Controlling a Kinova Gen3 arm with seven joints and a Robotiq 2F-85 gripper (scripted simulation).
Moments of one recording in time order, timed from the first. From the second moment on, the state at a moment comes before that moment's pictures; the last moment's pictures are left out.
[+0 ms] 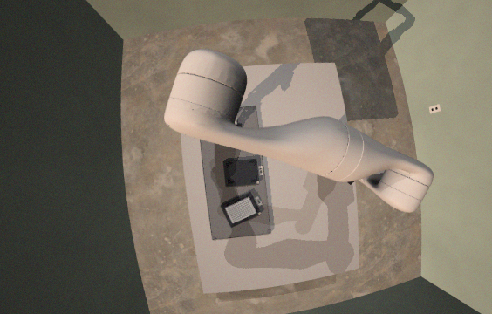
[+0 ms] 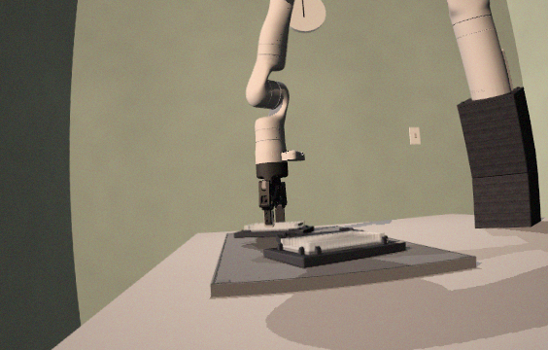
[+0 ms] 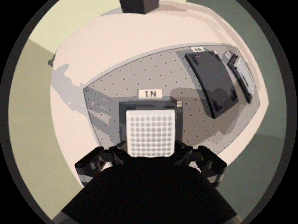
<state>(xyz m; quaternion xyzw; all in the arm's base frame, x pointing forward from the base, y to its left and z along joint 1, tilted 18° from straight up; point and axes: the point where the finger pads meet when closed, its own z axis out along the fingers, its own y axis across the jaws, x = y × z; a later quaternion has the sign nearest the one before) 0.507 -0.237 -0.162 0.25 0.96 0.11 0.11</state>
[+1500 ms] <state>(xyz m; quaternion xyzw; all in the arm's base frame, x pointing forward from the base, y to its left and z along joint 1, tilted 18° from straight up) 0.506 -0.237 -0.160 0.25 0.96 0.11 0.11</state>
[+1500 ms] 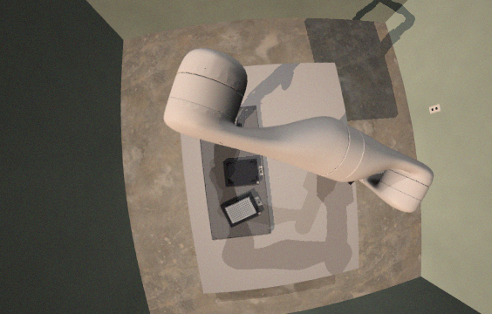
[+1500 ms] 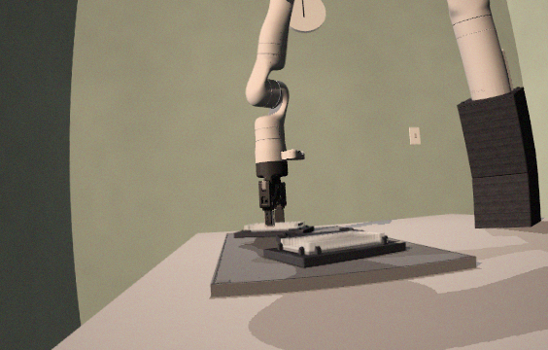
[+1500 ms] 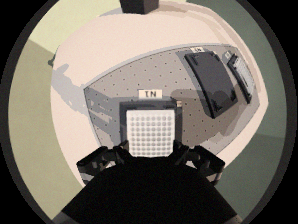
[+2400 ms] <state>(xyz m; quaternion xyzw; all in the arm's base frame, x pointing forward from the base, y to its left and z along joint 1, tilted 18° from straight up) 0.506 -0.237 -0.160 0.25 0.96 0.11 0.11</state>
